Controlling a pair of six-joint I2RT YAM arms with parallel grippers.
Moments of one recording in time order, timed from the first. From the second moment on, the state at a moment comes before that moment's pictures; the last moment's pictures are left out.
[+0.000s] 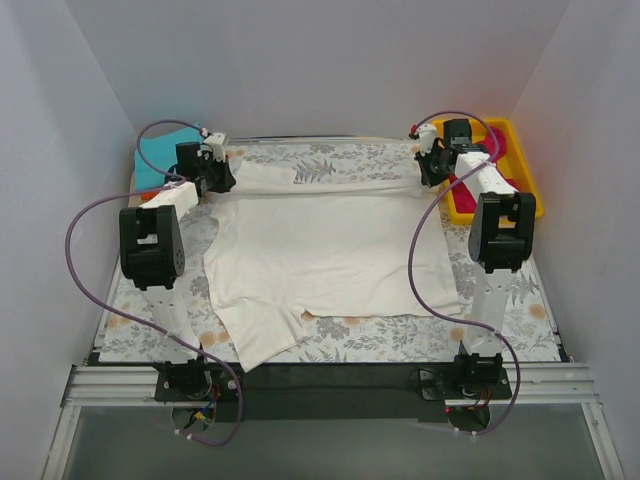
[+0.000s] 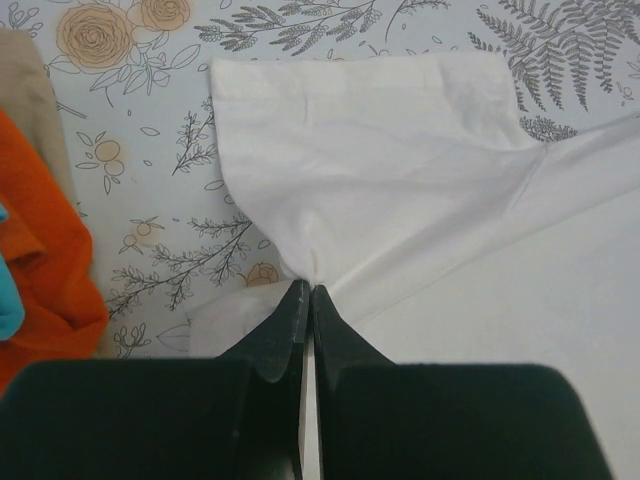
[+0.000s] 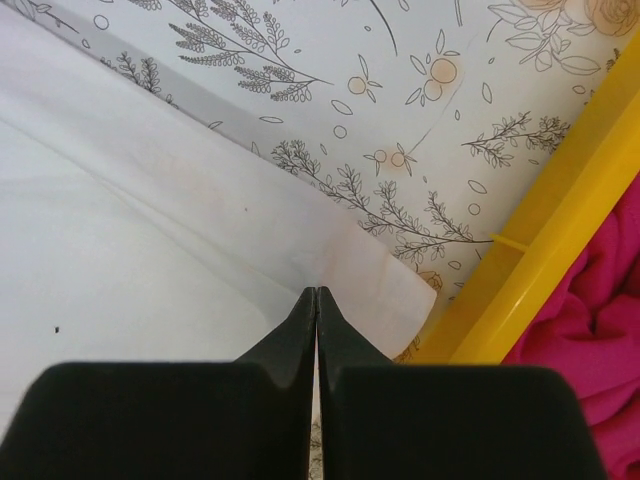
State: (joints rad) left arm 0.04 2.07 1.47 -0.01 0.41 0.11; right arm 0.04 2.22 1.85 -0.56 -0.30 -0.48
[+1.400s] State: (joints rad) left arm 0.01 2.31 1.81 -0.23 0.40 0.18; right arm 0.02 2.28 1.94 -0.74 -0.29 -0.71
